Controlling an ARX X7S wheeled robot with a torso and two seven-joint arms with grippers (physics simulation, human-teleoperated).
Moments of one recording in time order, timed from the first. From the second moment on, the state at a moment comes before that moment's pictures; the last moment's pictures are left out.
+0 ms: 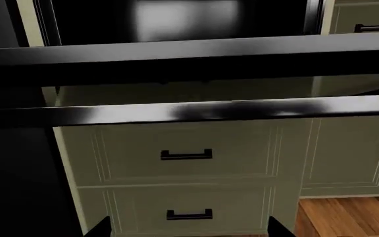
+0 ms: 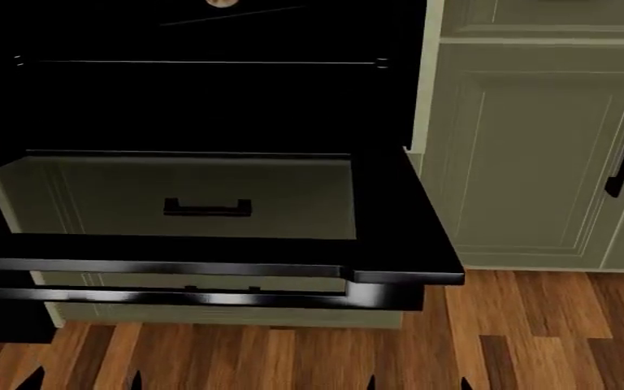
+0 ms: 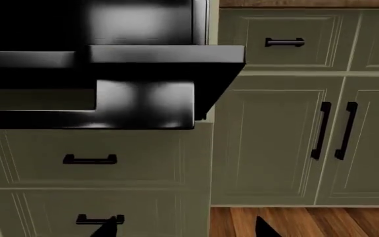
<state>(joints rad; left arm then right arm) -0.02 -0.14 0.18 -0.02 -0.11 -0.01 -0.18 0.01 0.14 -0.17 0.01 0.14 -0.01 0.17</state>
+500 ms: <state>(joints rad) -0.02 -0.16 0.20 -0.02 -0.12 0.00 -0.20 0.02 0.16 -0.19 0.01 0.15 -0.01 0.18</state>
